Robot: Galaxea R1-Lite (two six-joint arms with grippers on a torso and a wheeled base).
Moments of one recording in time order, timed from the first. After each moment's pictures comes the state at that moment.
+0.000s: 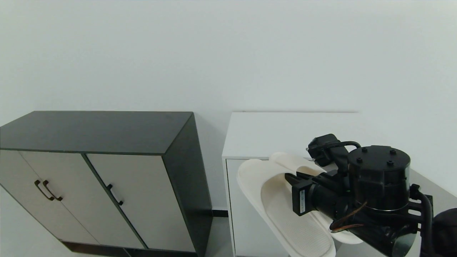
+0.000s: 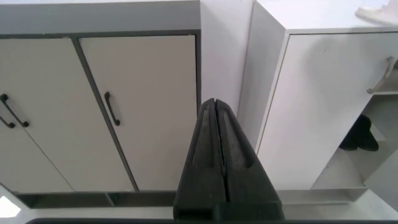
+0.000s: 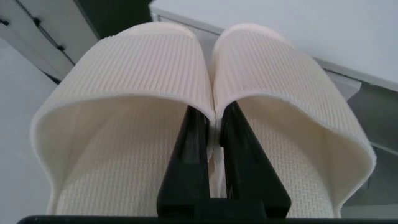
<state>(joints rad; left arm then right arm) 0.00 0.00 0.00 0.00 -0.02 0.02 0.86 1.65 -0.68 -0.70 -0.38 0.17</state>
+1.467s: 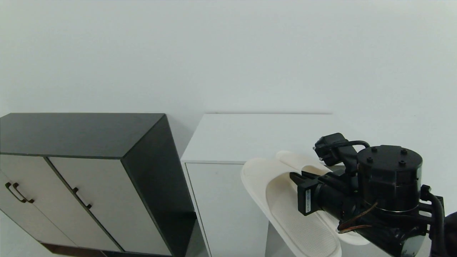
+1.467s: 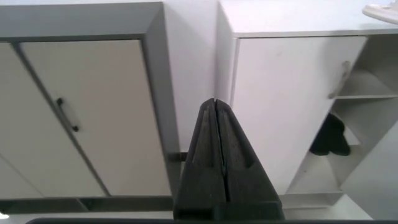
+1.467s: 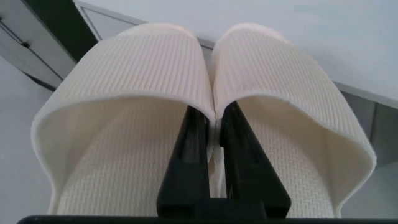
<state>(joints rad) 0.00 0.00 0.00 0.00 -0.02 0.02 0.86 1.62 -0.66 -0.70 -0.39 0.16</state>
